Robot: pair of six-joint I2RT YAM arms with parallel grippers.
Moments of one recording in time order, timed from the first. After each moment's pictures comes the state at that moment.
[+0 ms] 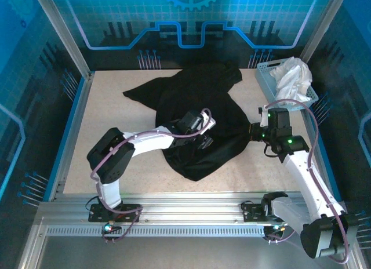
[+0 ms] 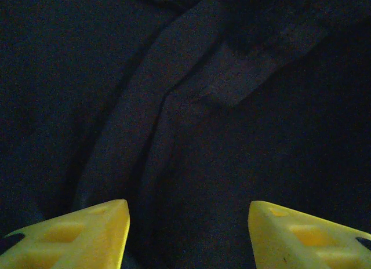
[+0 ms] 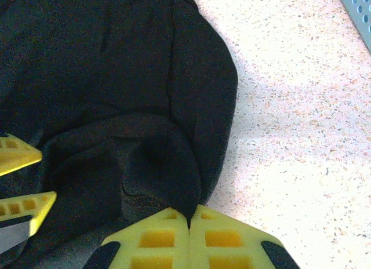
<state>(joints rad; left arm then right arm) -0.76 1.87 1.18 -0.15 0.07 0.03 0.12 0.97 0.83 -0.64 -0.07 0.22</state>
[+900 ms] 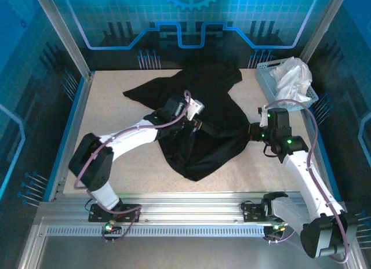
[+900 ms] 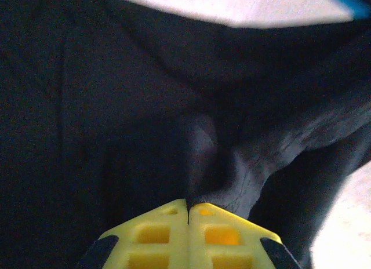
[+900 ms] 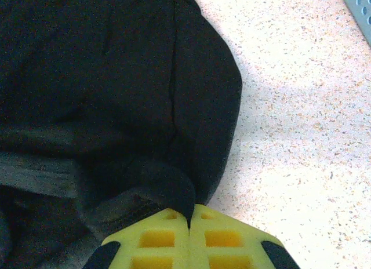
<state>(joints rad) -0.62 1.64 1.15 -0.15 0.27 -0.10 0.12 0.98 0.82 -0.60 -0.08 0.22</state>
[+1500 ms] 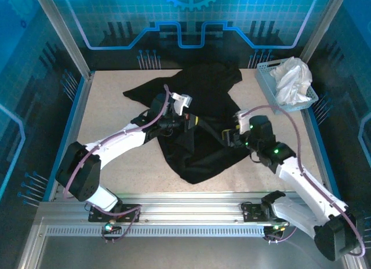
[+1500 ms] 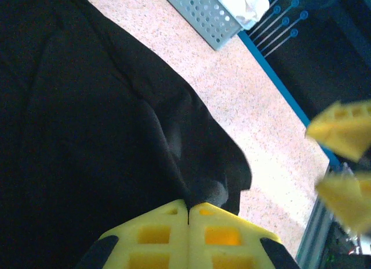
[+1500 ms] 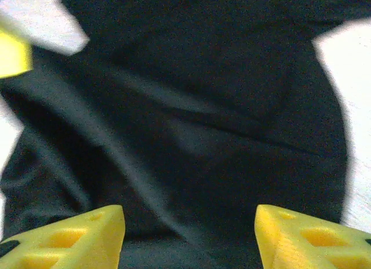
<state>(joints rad) -0.55 1.54 1.04 -0.02 0.43 -0.43 0.45 0.93 0.68 -0.34 -0.07 0.10</state>
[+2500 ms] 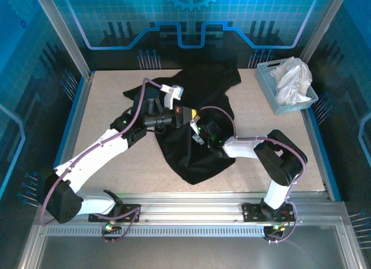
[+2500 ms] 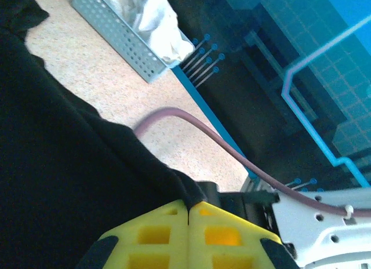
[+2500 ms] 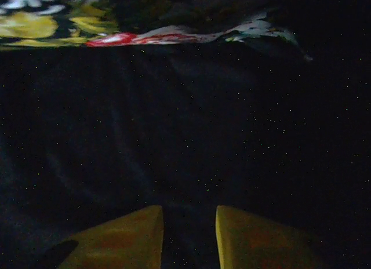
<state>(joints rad) -0.59 1.30 1.13 -0.17 0.51 -0.56 0.72 1.76 0.86 0.27 0.33 -0.26</state>
